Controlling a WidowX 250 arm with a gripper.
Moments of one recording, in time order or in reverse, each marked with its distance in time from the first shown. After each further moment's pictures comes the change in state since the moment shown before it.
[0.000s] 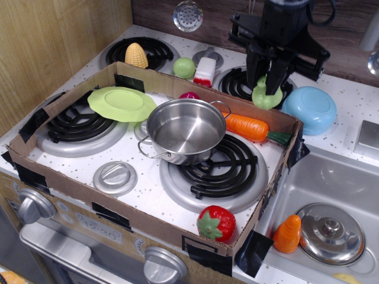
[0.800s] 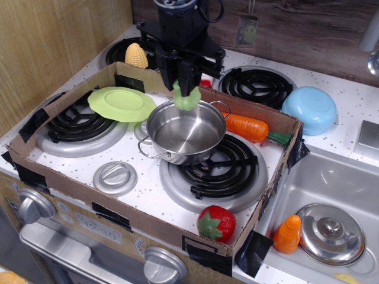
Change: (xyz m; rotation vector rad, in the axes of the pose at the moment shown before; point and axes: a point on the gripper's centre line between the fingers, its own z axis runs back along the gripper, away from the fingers) arm -0.046 0.070 -0.015 -0.025 0.019 0.050
